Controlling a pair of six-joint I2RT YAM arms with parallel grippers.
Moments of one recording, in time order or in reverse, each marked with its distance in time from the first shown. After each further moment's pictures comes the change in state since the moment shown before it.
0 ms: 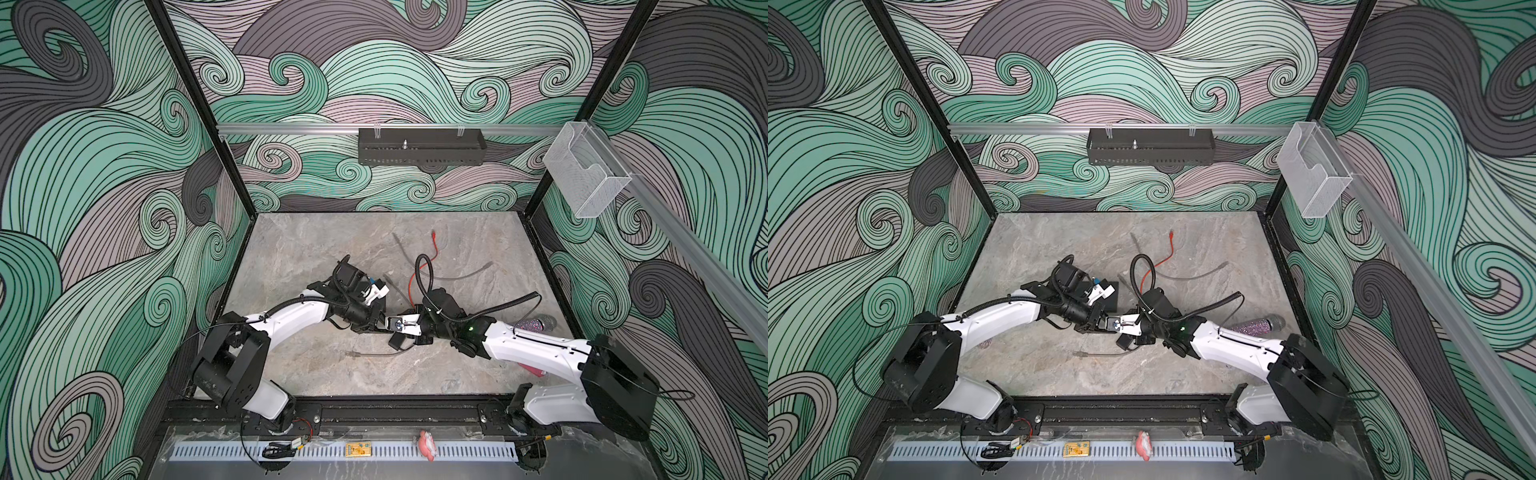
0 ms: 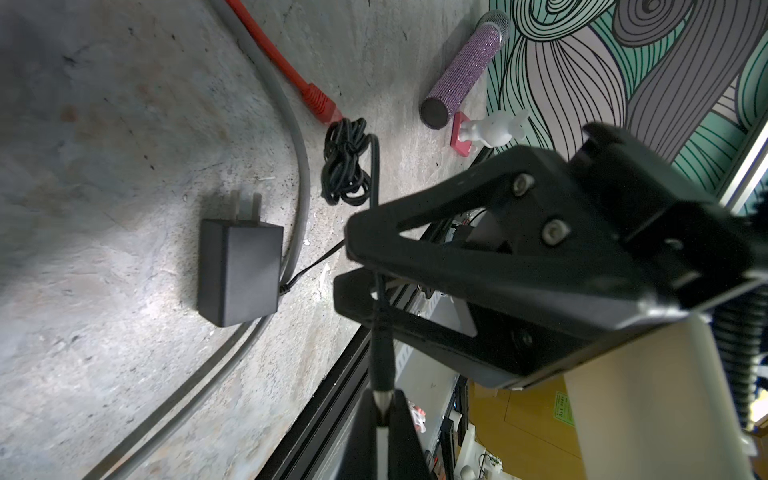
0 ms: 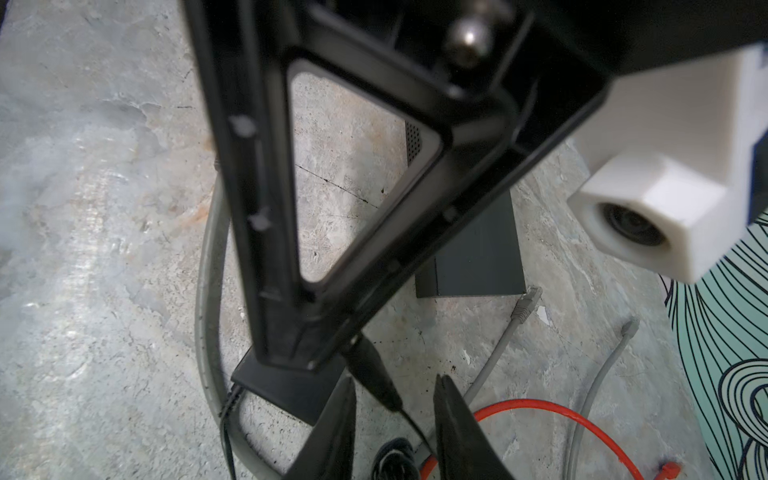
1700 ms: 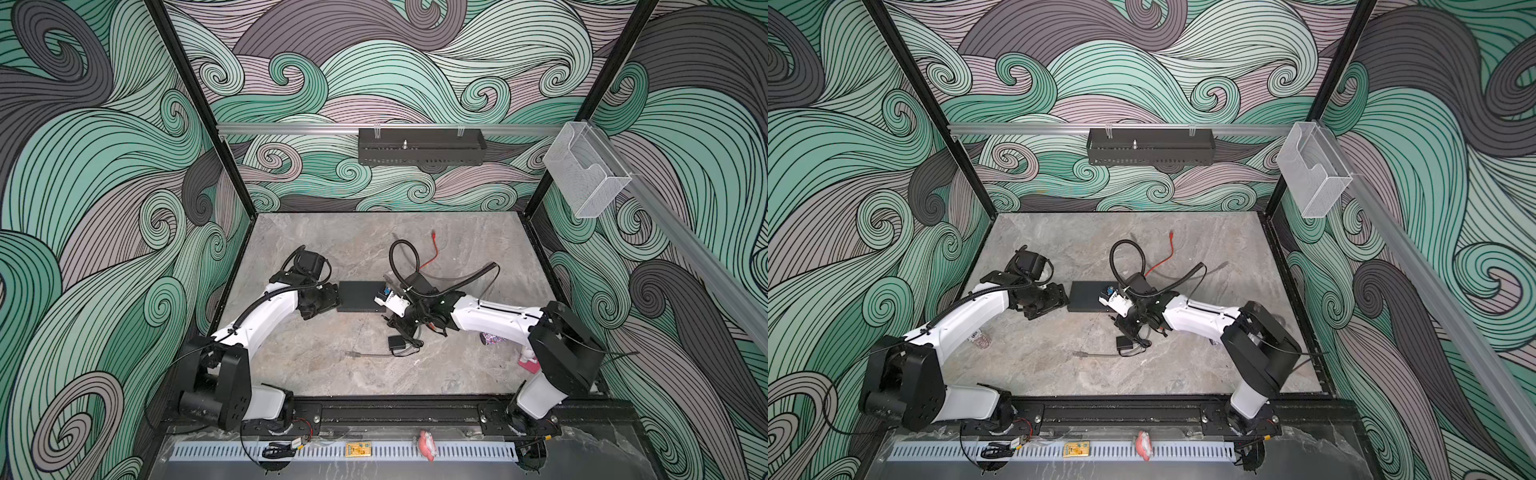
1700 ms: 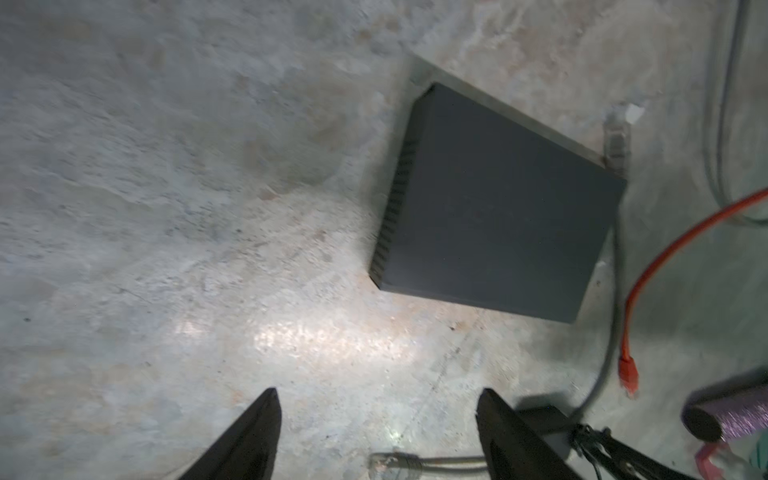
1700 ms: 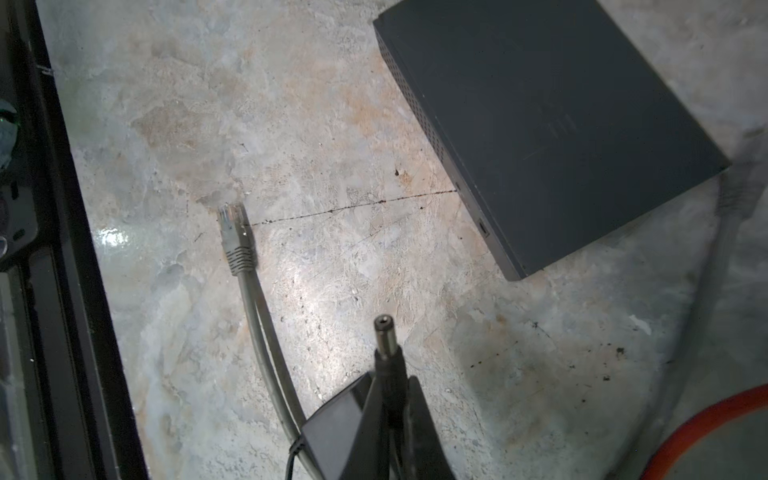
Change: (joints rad) left arm 0.320 -0.105 0.066 -0.291 -0.789 -0.141; right arm -0.046 0.324 0.310 -0.289 -0.176 0.686
